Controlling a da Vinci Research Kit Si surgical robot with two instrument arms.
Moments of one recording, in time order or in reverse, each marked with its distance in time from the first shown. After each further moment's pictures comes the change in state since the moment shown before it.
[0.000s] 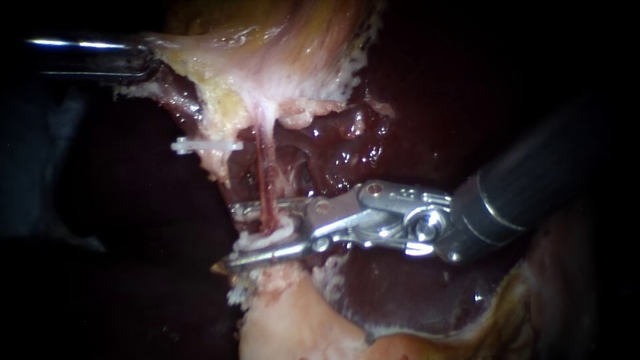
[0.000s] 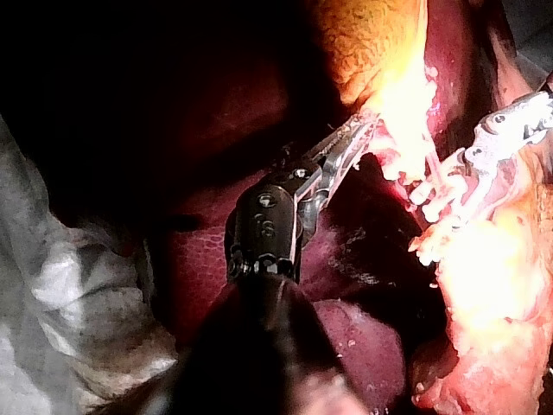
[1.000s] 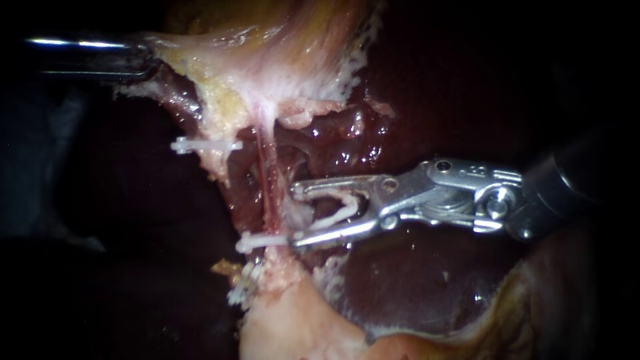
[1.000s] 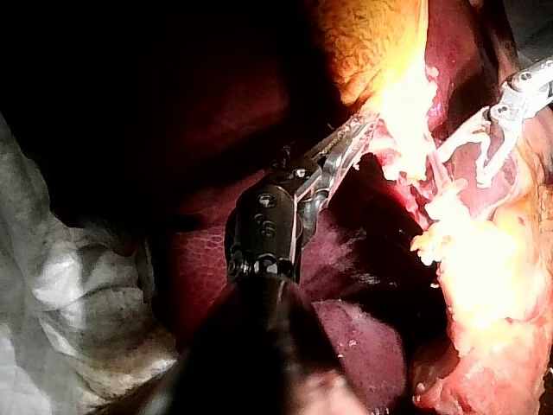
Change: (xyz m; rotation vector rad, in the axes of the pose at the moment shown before) right arm 0.001 0.001 -0.008 -0.012 -0.015 -0.012; left arm 0.000 0.000 0.000 -0.001 -0.001 0.000
